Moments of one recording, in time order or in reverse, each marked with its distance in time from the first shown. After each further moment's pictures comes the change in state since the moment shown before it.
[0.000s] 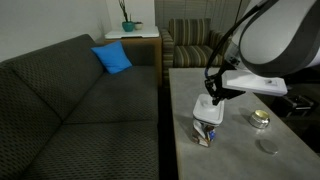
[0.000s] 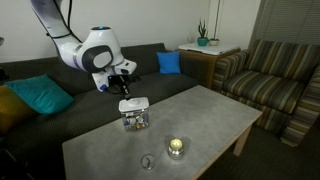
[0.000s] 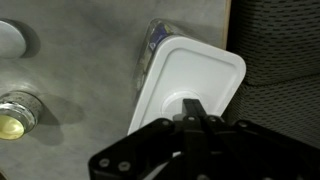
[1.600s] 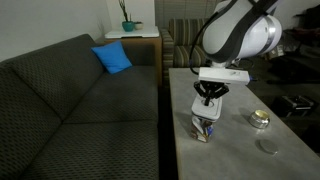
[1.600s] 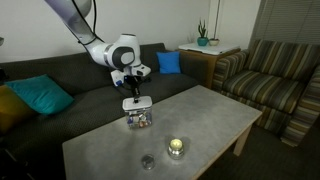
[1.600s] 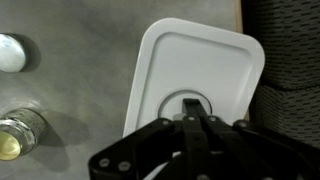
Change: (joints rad) arm -0.013 0.265 -0.050 0.546 -0.008 -0.520 0.133
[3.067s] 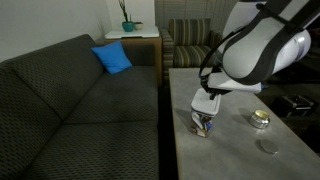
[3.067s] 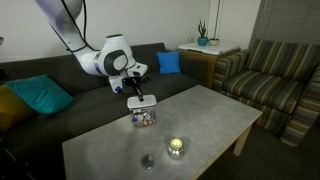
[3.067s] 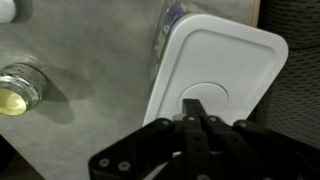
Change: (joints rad) arm 0.087 -0.084 -0.097 -0.271 -0.067 0.420 0.060
